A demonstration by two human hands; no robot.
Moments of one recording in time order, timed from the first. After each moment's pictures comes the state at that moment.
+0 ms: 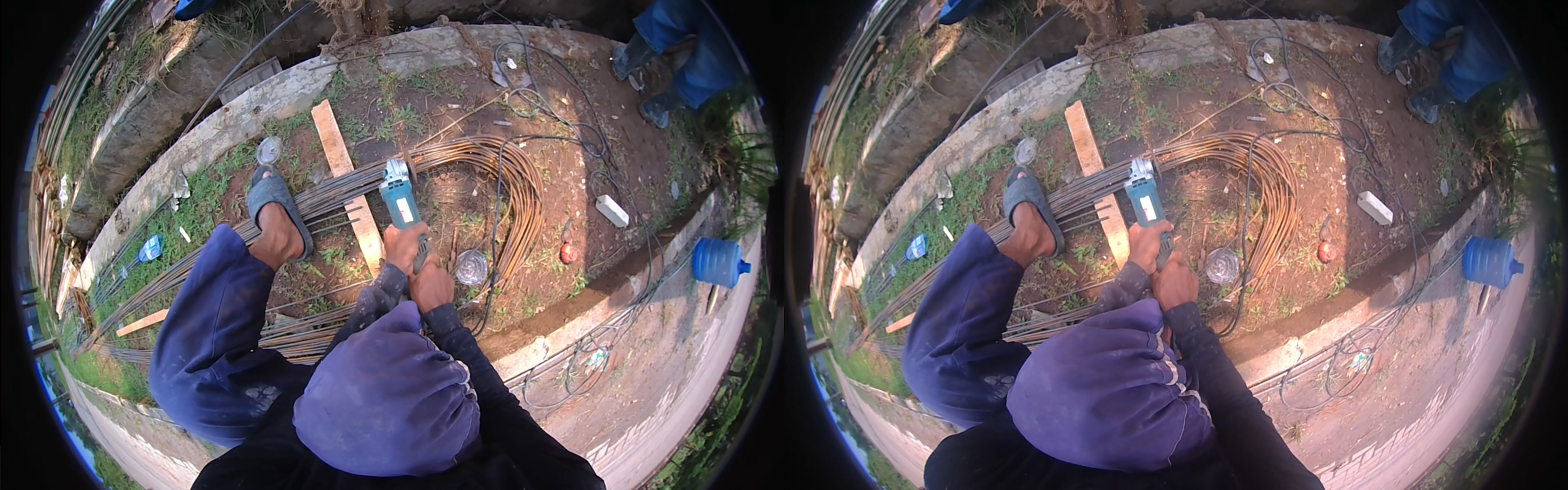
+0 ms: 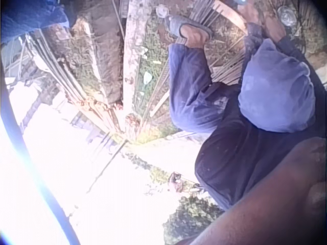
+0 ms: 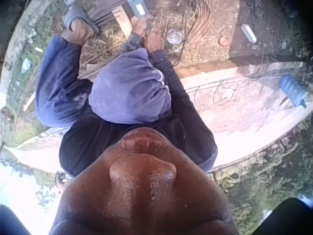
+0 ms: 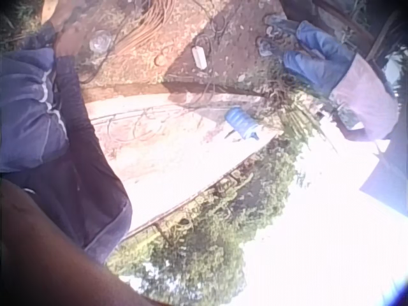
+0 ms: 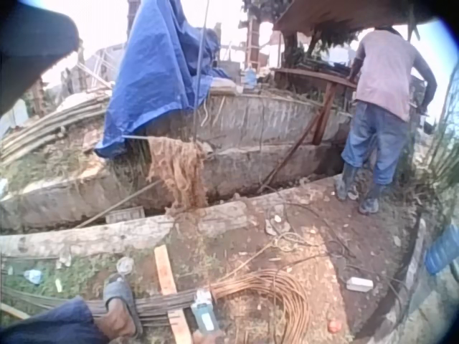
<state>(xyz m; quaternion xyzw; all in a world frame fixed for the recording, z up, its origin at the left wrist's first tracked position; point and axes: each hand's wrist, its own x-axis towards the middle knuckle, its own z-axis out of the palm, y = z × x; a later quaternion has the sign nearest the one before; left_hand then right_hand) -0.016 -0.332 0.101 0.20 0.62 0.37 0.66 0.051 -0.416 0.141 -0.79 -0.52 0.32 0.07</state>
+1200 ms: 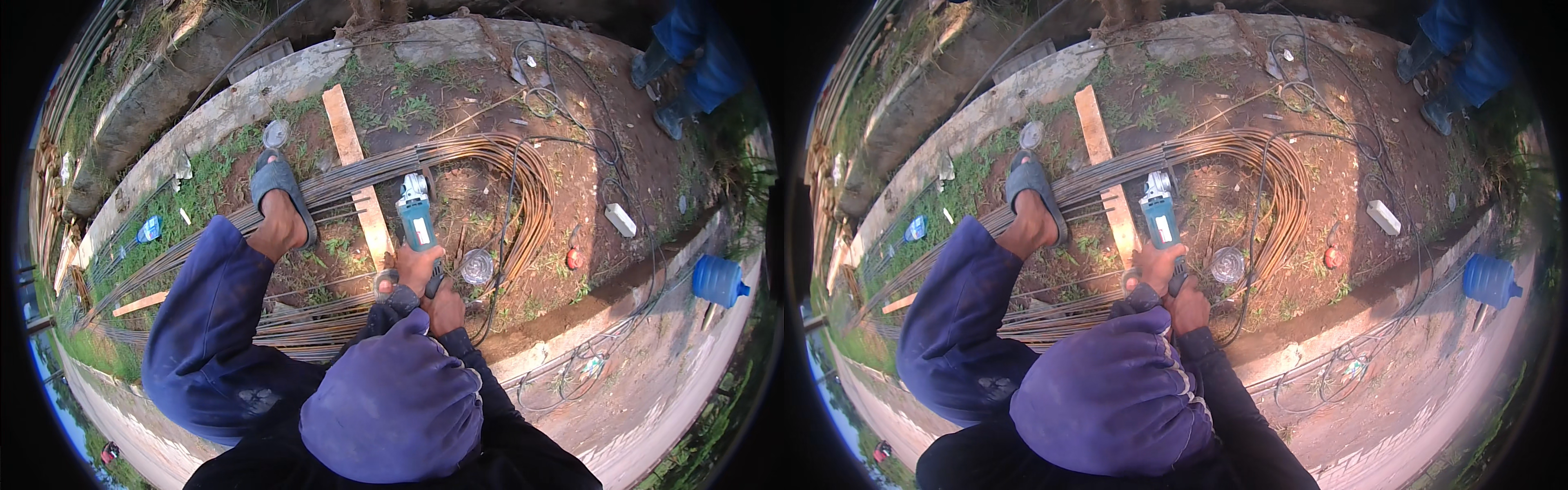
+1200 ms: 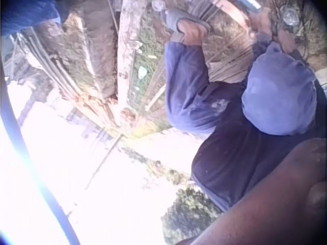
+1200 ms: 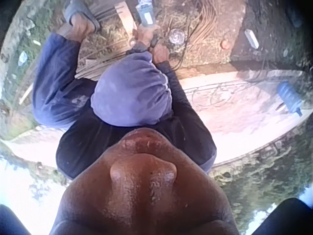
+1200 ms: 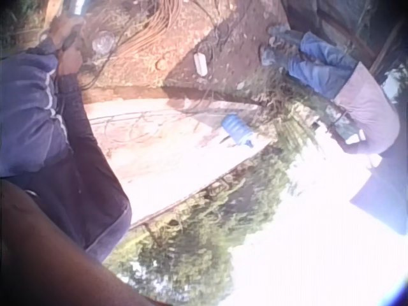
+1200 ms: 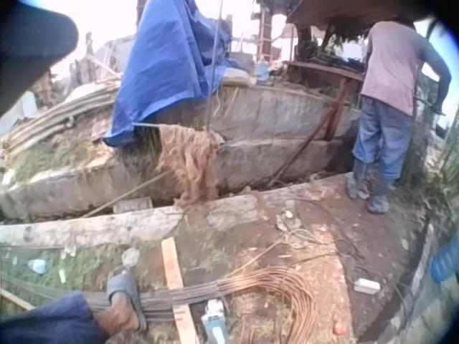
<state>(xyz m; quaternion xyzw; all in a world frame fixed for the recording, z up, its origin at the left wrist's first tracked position) -0.006 -0.386 0.097 0.27 0.67 0.38 0.58 0.068 -0.472 0.128 -0.78 -0.50 0.36 0.03</state>
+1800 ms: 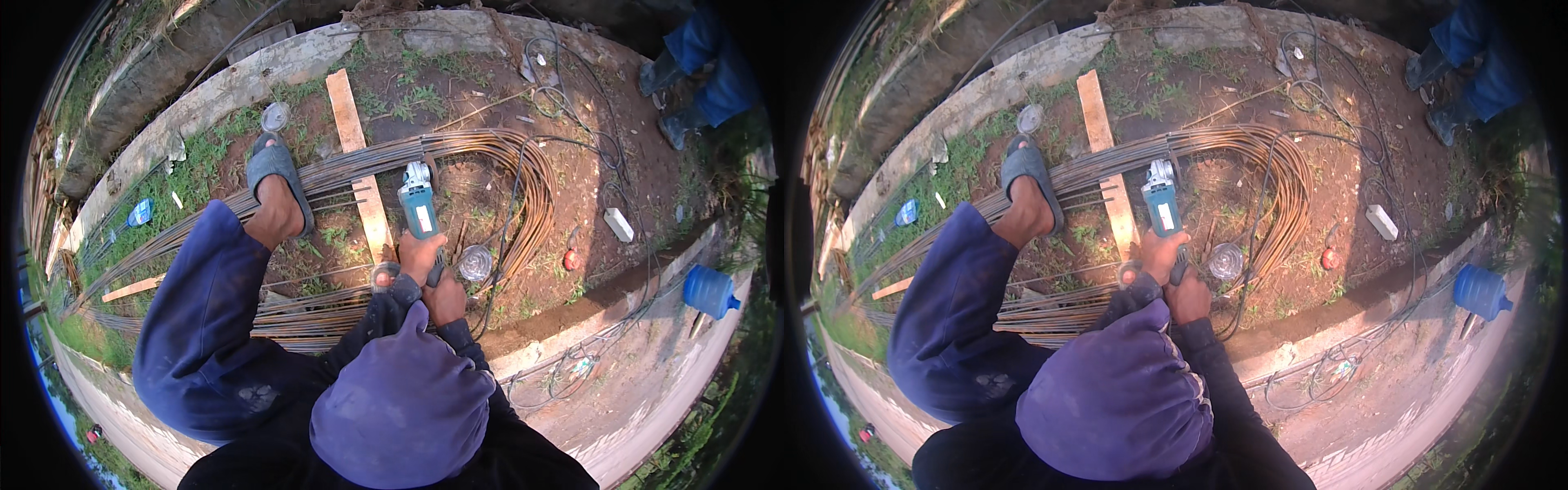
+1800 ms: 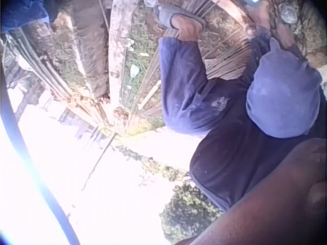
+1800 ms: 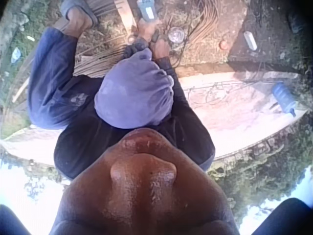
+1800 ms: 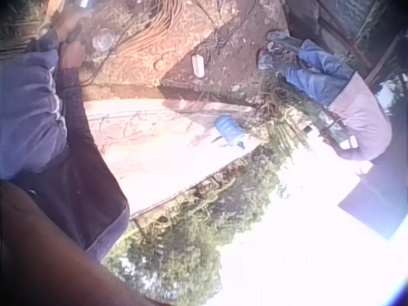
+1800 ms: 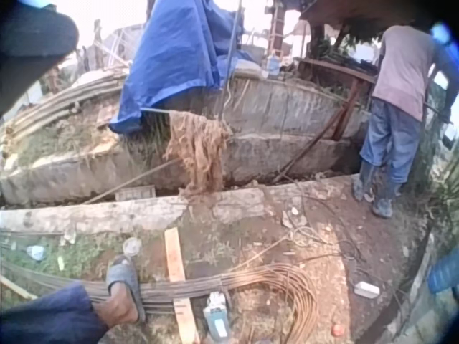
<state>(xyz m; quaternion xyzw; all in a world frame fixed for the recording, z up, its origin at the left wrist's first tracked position) -0.001 -0.378 0.079 0.27 0.66 0.40 0.58 0.068 -0.457 0.125 -0.81 -0.49 0.31 0.06</state>
